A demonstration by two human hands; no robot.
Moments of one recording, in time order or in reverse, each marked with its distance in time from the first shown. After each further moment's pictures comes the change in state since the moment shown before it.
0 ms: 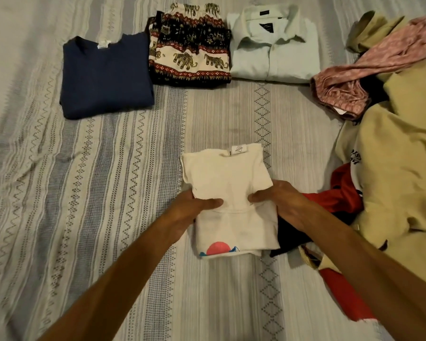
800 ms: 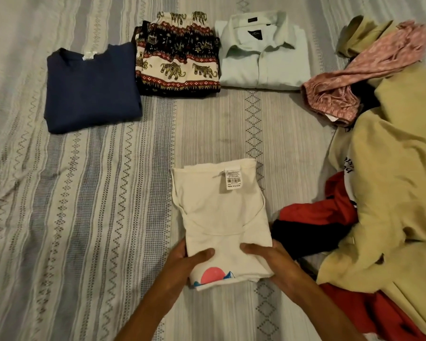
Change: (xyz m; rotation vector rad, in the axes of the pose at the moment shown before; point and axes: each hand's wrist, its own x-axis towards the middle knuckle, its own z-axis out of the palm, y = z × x) left_hand -0.023 -0.091 0.006 -0.109 0.057 -0.077; right_hand -0.028 0.096 0.007 0.148 0.050 0.152
